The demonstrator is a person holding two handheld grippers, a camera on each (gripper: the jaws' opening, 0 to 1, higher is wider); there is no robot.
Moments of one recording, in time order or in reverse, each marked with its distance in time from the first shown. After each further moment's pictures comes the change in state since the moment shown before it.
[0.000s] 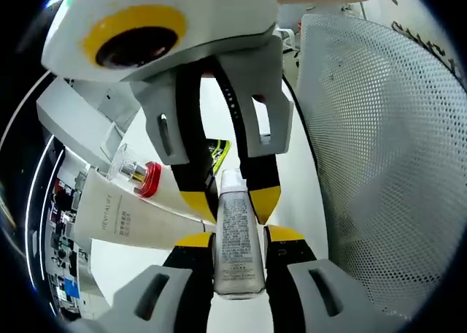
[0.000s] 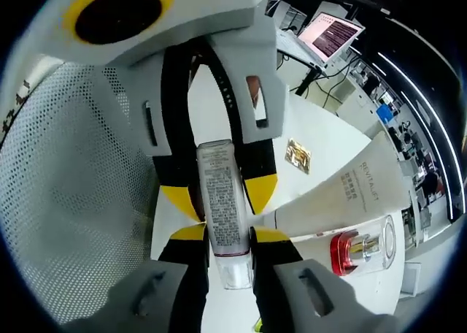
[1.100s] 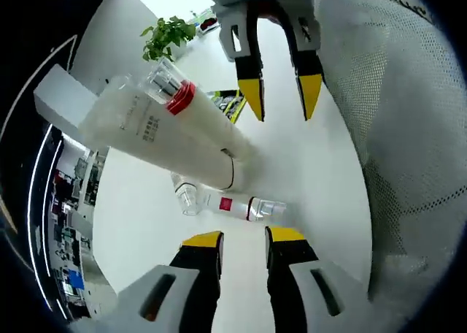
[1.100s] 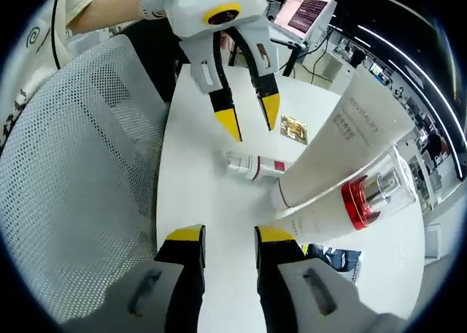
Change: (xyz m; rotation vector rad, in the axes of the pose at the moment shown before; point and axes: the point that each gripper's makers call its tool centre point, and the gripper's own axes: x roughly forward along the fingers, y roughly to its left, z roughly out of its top) left arm -0.004 0.054 -0.100 0.057 0.182 0.036; right arm 0.001 0.007 -0.030 0.175 0.032 0.014
